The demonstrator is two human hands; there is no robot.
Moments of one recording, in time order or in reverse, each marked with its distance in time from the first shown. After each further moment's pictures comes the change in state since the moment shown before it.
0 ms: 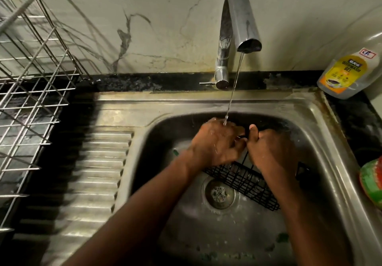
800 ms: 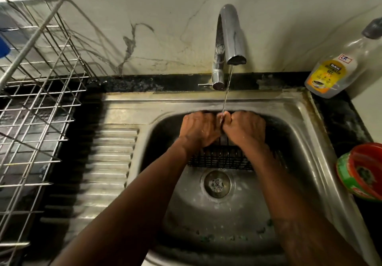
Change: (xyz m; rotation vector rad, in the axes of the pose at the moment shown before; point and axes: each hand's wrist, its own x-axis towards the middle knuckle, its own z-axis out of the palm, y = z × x) left_hand -0.003 -0.017 -0.017 0.137 0.049 -0.399; right_hand 0.023 -0.048 -0.005 -0.096 -0.024 -0.248
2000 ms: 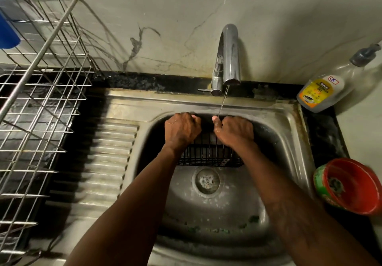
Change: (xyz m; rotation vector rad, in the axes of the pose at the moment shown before) left_hand -0.006 -0.017 -0.003 -0.112 0.152 -0.342; right_hand 0.014 0.006 -0.005 -0.055 -0.205 -0.083
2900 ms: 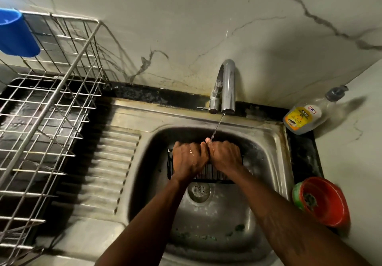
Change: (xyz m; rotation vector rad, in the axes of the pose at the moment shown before) left_hand -0.061 0.025 -0.002 -0.125 0.030 0.017; right_hand -0.038 -0.011 -0.012 0.040 0.017 -0.169
